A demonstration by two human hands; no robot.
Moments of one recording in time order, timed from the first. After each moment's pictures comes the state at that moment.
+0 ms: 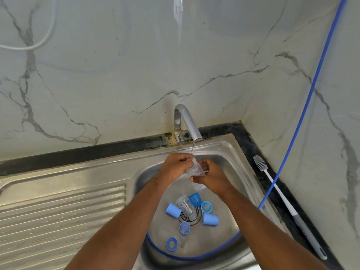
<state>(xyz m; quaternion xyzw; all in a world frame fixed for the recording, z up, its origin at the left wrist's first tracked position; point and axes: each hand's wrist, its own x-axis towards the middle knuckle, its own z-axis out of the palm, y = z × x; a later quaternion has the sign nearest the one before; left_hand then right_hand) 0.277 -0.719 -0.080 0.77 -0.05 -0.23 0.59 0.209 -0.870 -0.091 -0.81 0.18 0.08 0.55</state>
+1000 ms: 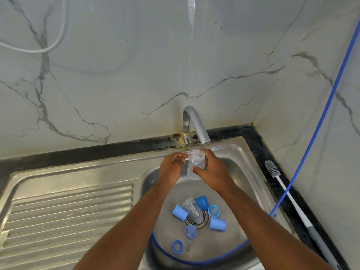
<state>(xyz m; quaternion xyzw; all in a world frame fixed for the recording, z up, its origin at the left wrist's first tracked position) 0.287 -0.705 -0.101 0.78 0.07 -0.14 0.61 0.233 -0.853 -0.071 -0.88 0.07 0.00 0.46</state>
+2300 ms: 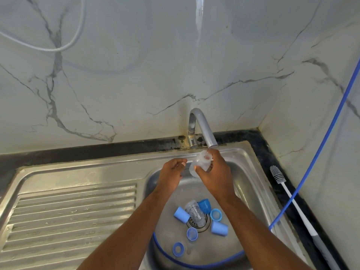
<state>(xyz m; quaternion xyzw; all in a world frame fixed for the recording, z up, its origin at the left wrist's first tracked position) 0.276 -0.691 -0.102 0.73 0.12 -0.16 0.65 0.232 -0.841 -0.085 -0.89 0.09 -0.10 0.43</state>
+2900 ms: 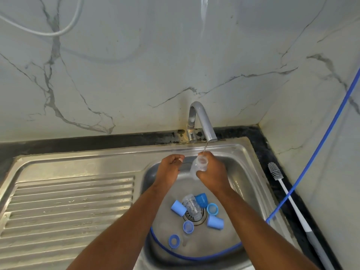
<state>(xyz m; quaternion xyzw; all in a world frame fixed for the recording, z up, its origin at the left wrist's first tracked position) 0.272 -0.690 -0.111 0.73 0.13 -0.16 0.65 0.231 -0.845 -0.091 -0.90 0.09 -0.01 0.42</state>
